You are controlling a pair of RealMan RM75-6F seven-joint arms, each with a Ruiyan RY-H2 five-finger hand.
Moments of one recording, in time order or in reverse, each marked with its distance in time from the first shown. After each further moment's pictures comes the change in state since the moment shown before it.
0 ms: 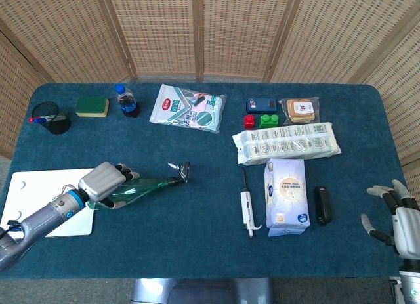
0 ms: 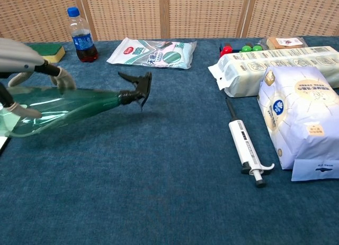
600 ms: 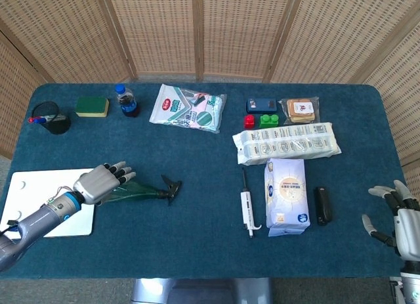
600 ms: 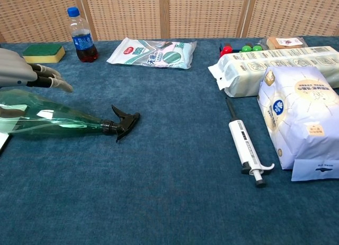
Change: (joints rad) left arm 0.017 0.001 -0.019 -0.001 -0.073 -0.090 0.257; right arm -0.010 0.007 -0.002 -0.011 -0.007 0.019 0.011
